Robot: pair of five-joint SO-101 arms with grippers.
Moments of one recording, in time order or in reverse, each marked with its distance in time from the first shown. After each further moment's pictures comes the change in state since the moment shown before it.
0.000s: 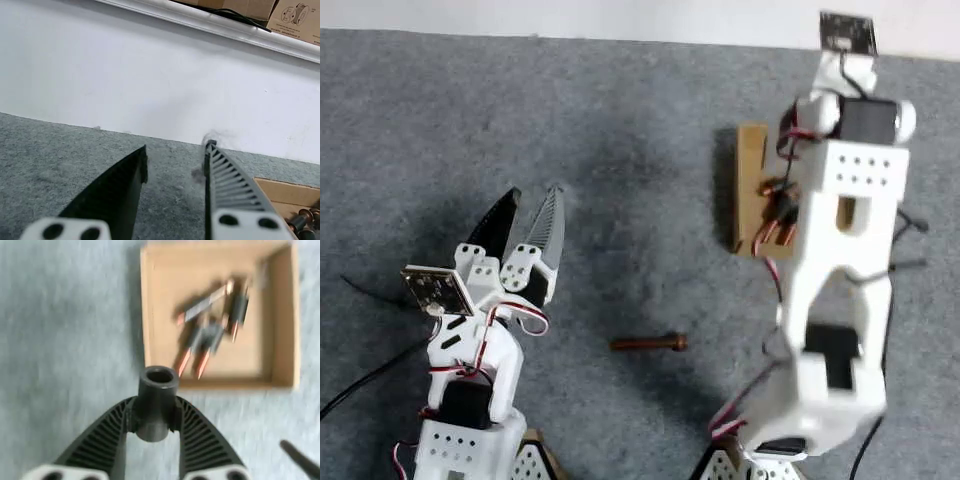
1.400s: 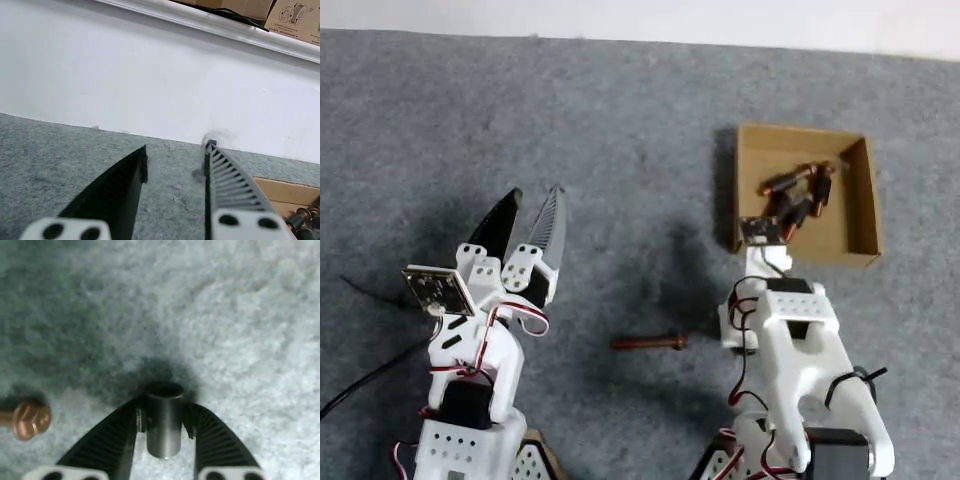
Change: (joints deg) left arm 0.4 0.0 0.0 0.0 0.0; right arm -2.7 -20.5 89.4 -50.4 5.9
